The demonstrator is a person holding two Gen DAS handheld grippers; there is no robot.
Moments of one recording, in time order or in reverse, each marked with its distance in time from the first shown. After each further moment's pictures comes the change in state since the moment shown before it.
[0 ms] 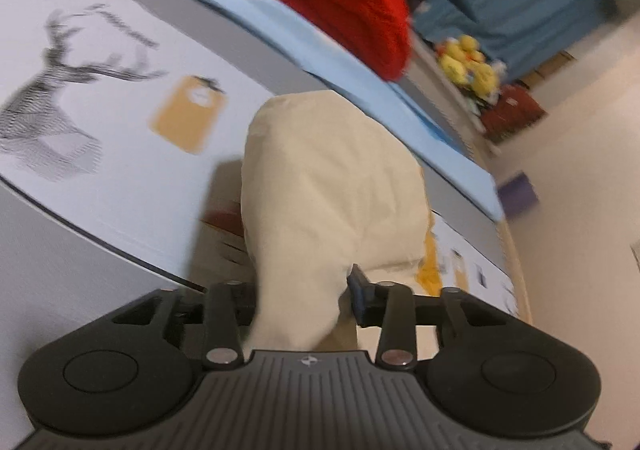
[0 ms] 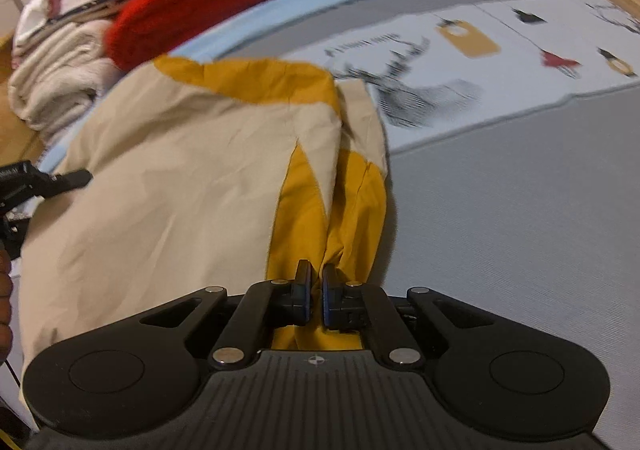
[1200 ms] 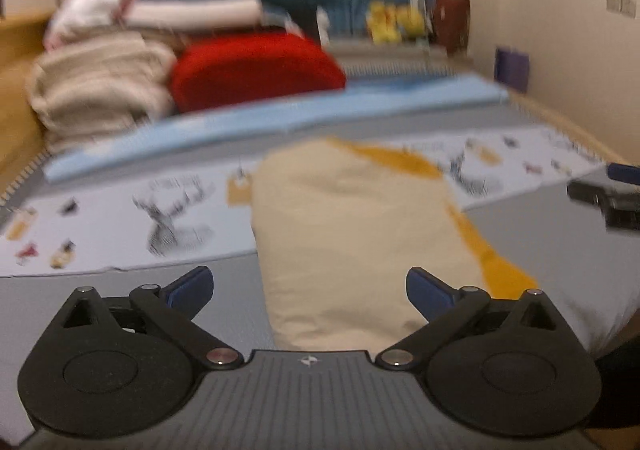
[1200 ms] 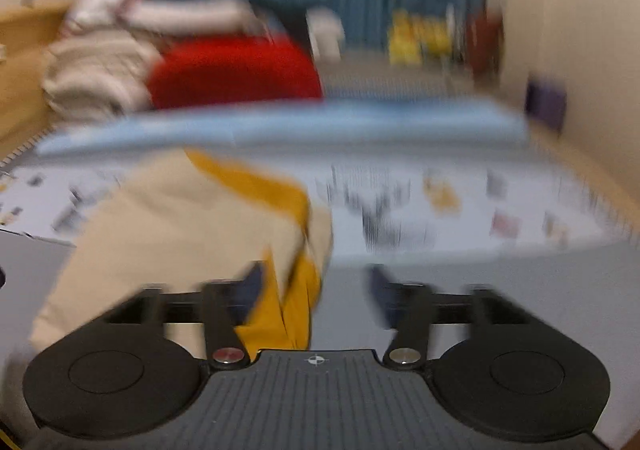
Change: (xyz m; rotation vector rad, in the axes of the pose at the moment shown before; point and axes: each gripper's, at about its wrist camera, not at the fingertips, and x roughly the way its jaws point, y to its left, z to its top) left arm -0.226 -0.081 -0.185 0.743 -0.260 0.281; right arm -0.146 0.067 -0.074 -0.398 -0.447 -0.178
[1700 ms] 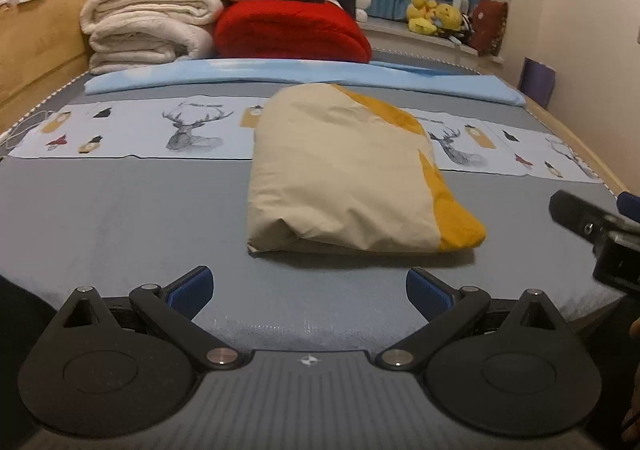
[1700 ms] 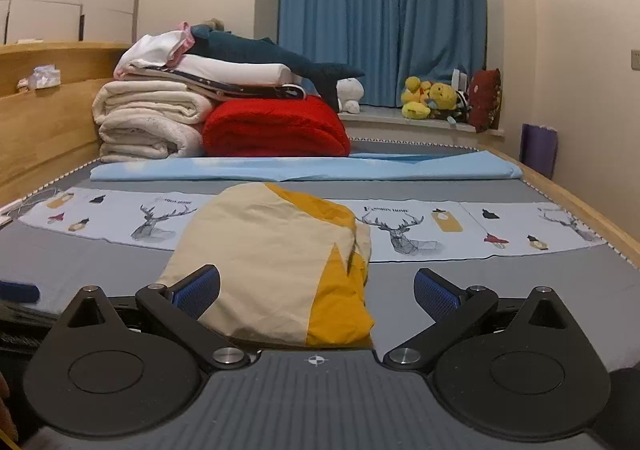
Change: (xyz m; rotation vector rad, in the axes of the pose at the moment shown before) left arm -0.078 -0.055 -0.076 -0.187 0.112 0.038; right arm -0.144 0.059 -0.045 0.017 -0.046 0.028
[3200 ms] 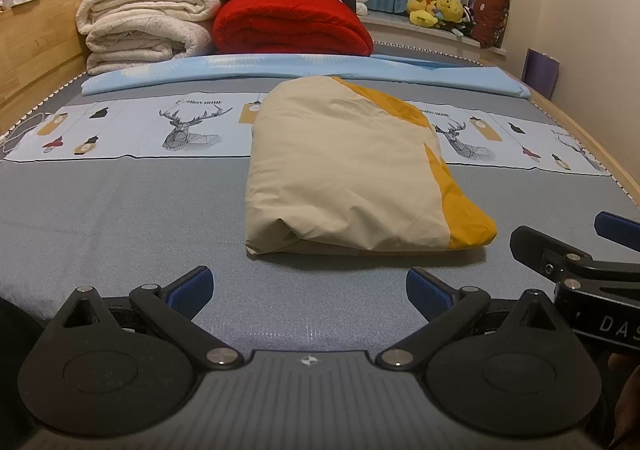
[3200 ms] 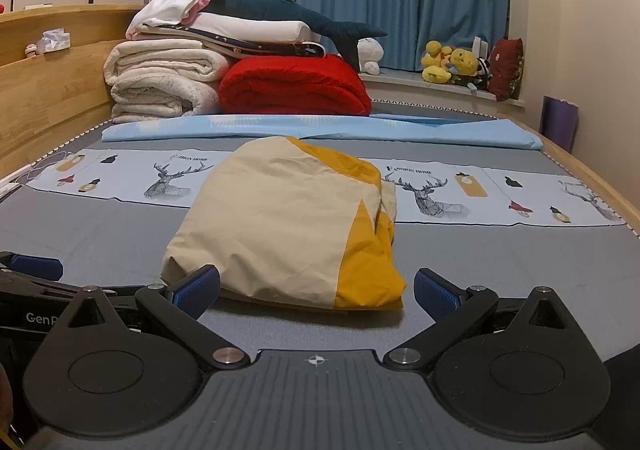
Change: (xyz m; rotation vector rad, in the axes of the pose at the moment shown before) left arm 0.027 -0.006 0.000 0.004 0.015 0.019; right arm 0.023 0.023 -0.015 -0.003 0.113 0.047
